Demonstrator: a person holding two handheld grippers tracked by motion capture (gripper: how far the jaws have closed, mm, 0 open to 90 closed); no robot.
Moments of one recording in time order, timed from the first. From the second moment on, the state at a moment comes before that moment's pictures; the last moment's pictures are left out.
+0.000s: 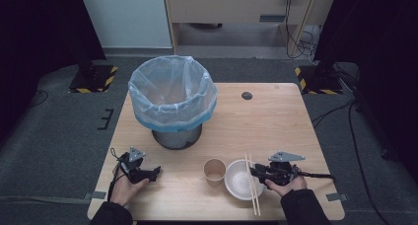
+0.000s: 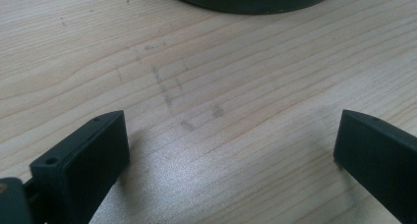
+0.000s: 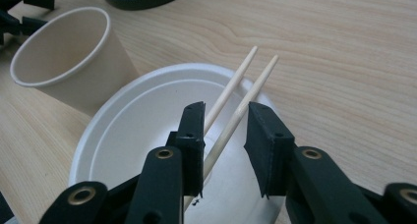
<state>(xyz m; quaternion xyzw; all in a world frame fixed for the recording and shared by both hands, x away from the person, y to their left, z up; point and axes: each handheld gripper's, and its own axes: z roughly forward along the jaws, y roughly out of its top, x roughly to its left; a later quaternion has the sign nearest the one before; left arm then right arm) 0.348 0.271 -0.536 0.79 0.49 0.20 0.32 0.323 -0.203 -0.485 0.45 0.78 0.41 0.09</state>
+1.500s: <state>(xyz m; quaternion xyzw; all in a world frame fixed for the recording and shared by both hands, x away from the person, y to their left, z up) 0.348 0.271 -0.536 0.79 0.49 0.20 0.32 0.329 -0.198 -0.491 0.48 0.79 0.39 0.07</state>
